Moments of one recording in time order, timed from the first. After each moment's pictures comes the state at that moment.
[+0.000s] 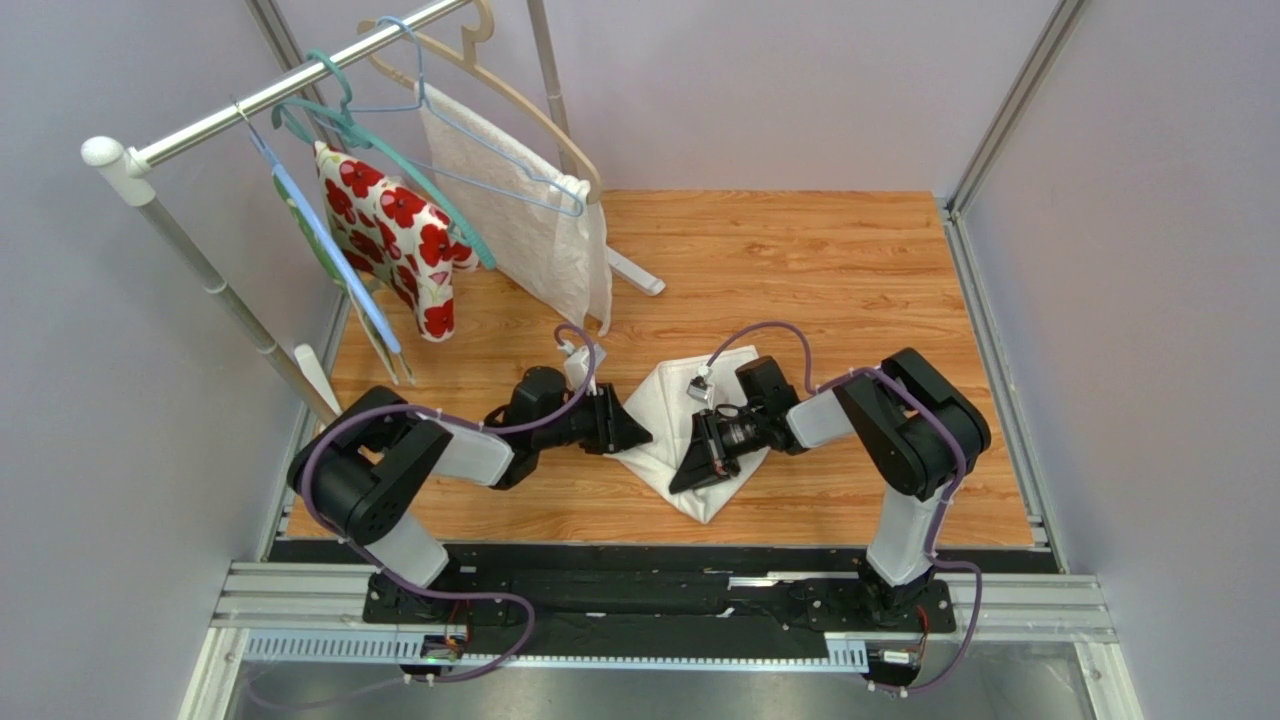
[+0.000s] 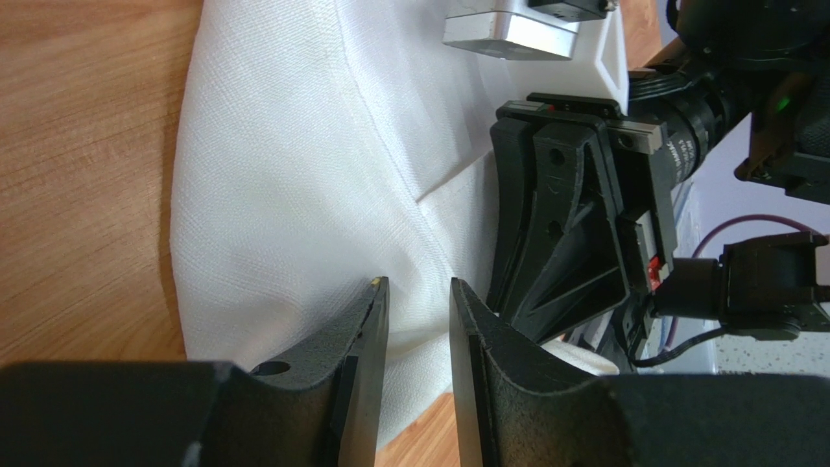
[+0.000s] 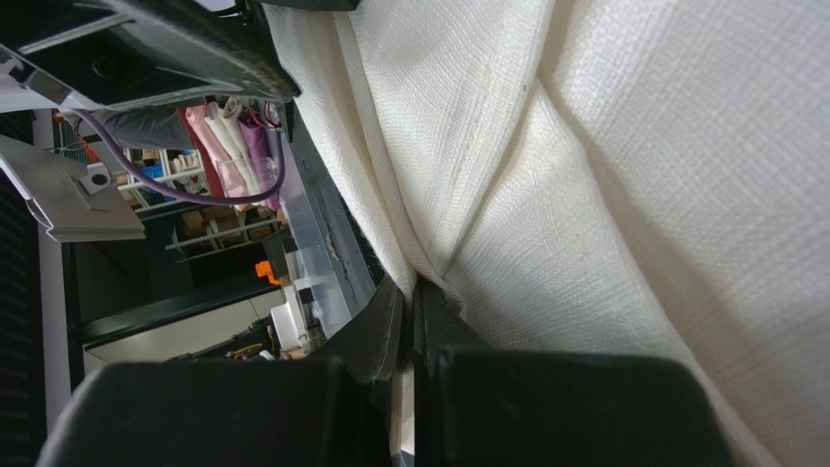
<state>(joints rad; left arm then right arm) -0.62 1.58 0.42 0.71 0.45 -0.72 0.51 1.84 0.62 0.25 -1.04 0.57</state>
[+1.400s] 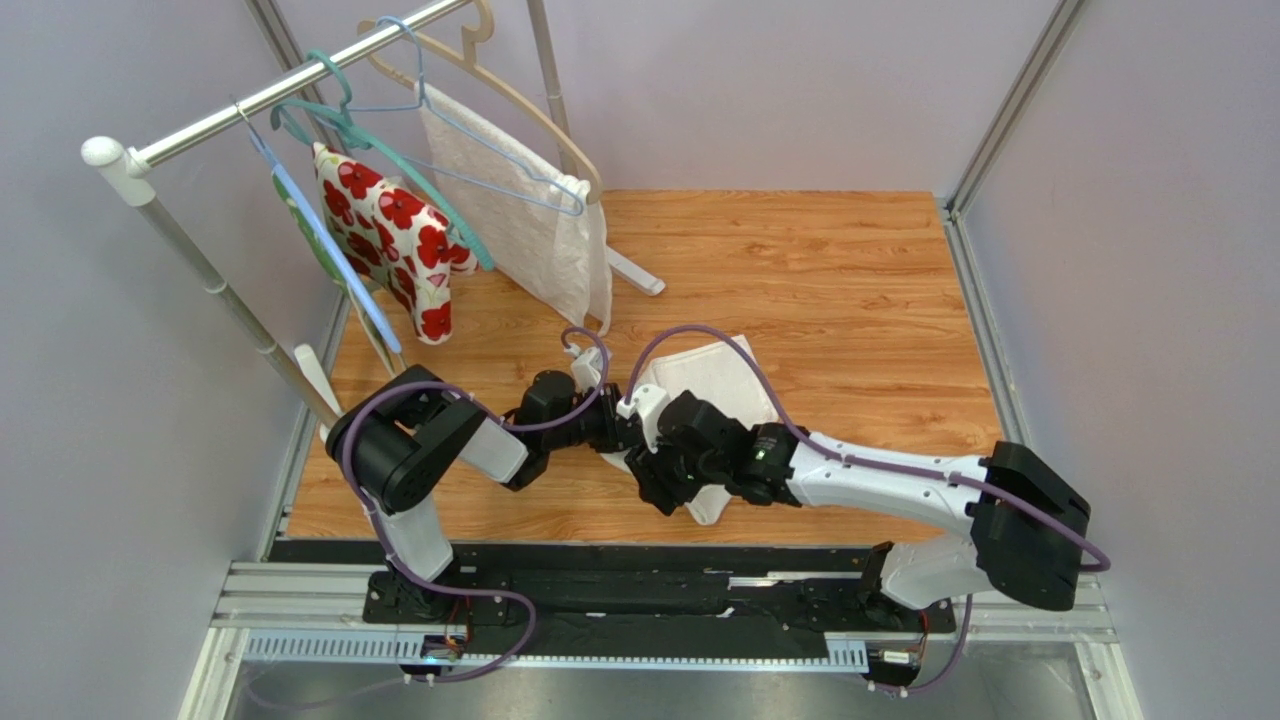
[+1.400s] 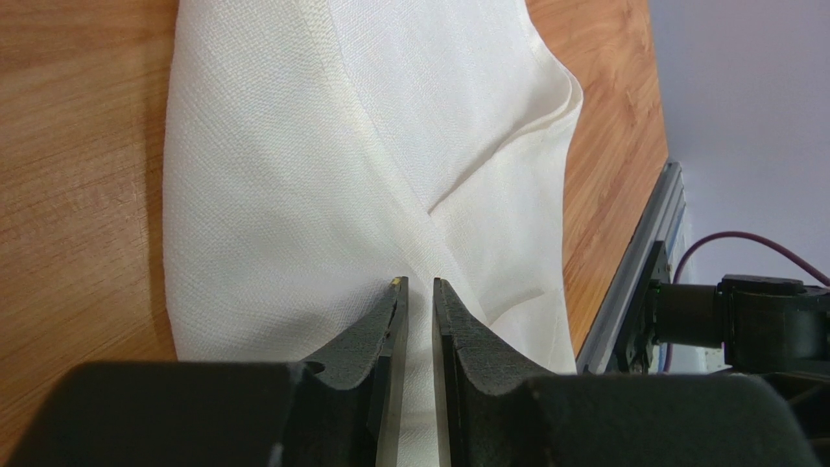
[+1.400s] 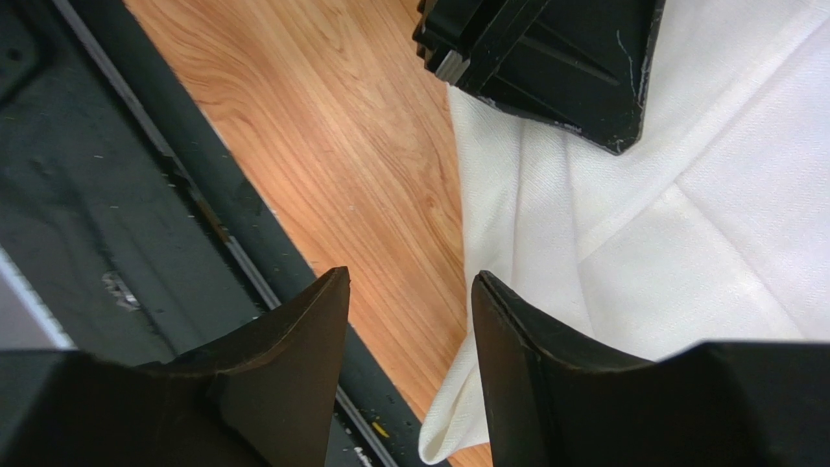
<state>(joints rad) -0.64 1.76 0.43 0.91 0.42 -0.78 1.08 1.35 0.81 -0.26 -0.05 0.22</state>
